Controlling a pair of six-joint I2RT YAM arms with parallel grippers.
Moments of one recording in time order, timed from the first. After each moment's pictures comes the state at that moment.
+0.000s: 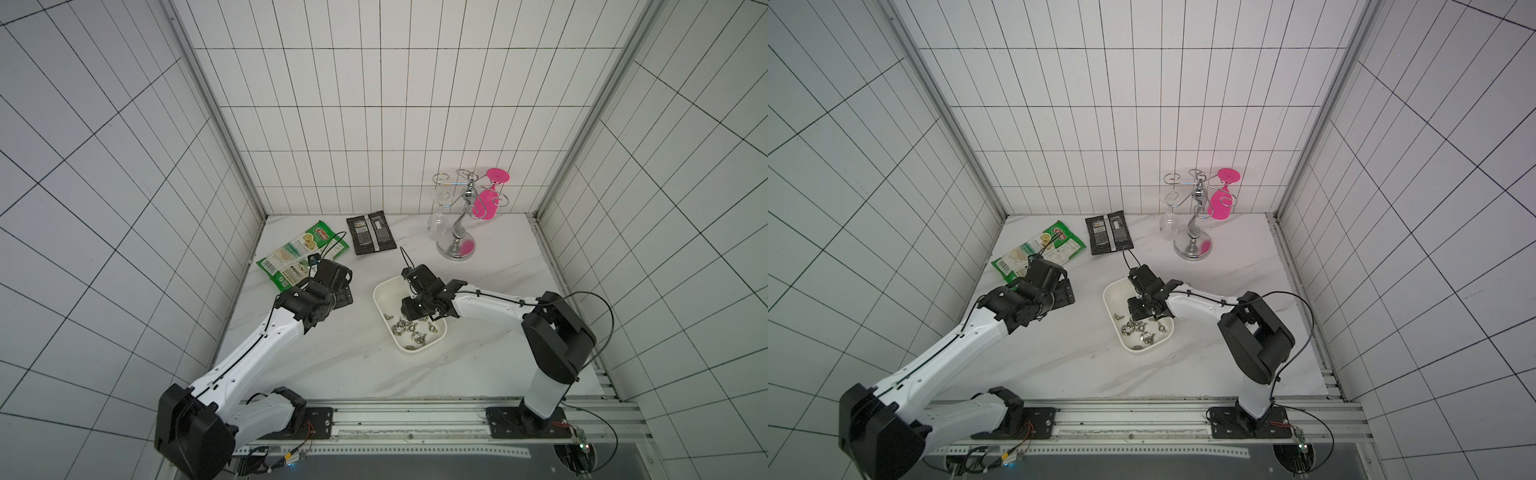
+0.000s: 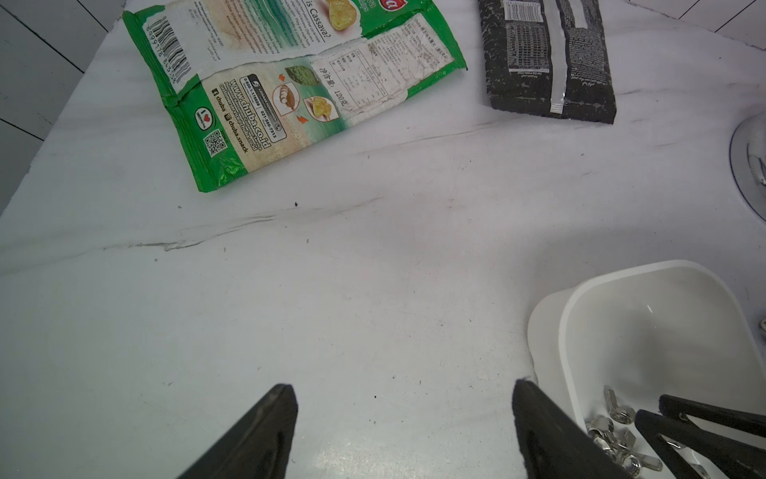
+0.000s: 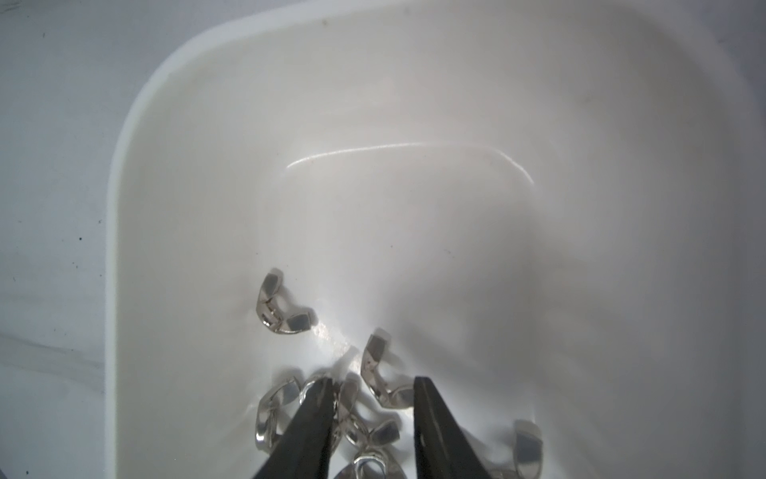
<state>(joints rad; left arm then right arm) -0.48 1.15 0.95 -0.78 -0.34 -0.69 0.89 1.77 1.11 -0.38 -0.08 0.35</state>
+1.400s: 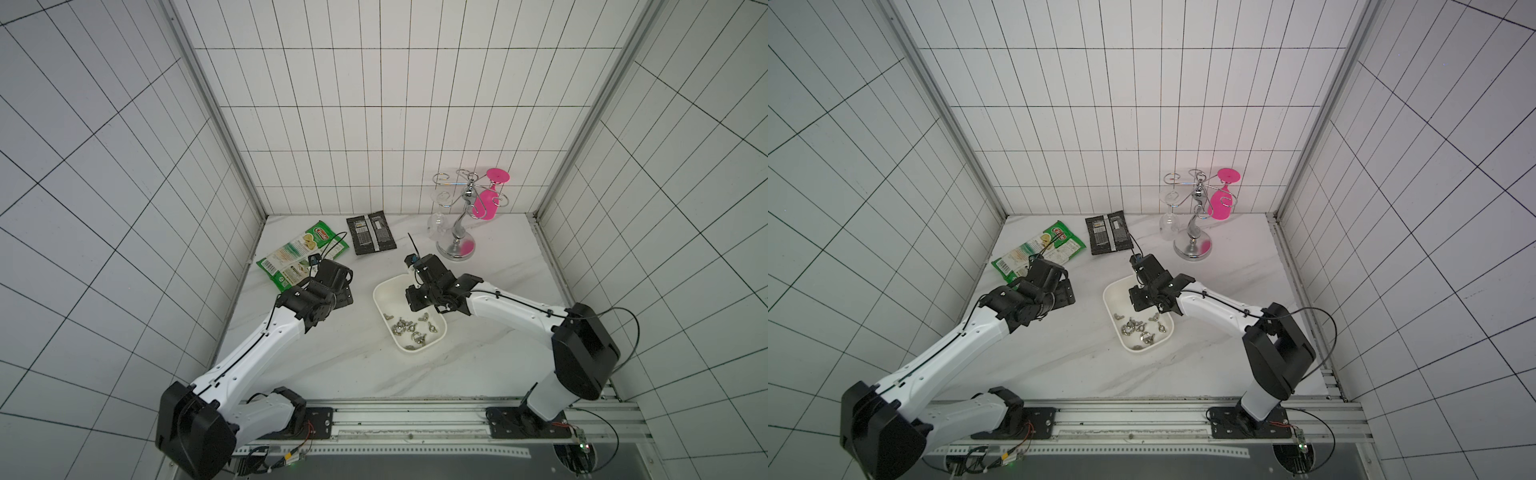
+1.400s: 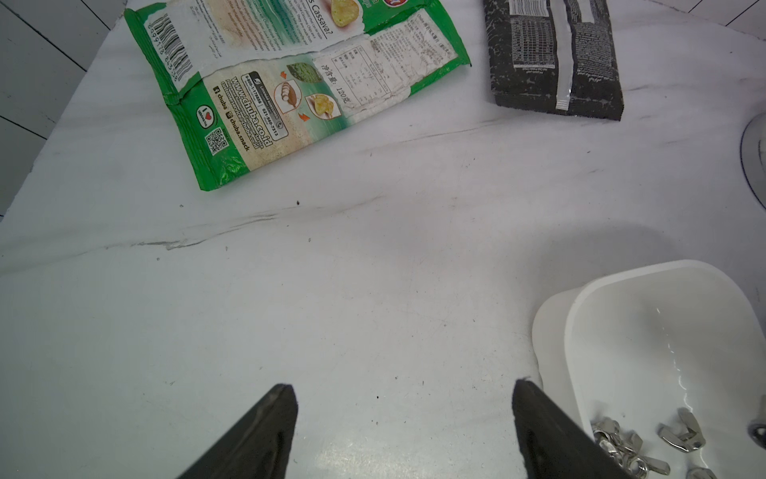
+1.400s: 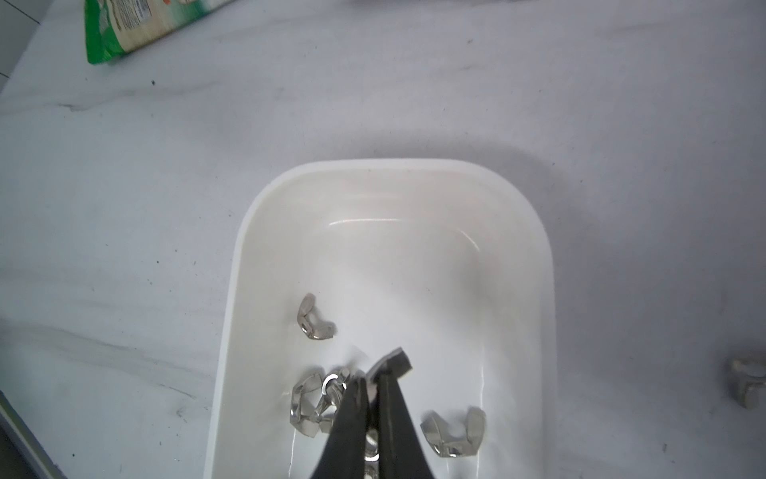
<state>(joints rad) -0.48 1.16 0.95 -0.78 -0.34 -0.69 0.85 1.60 1.13 -0.40 -0.01 0.30</state>
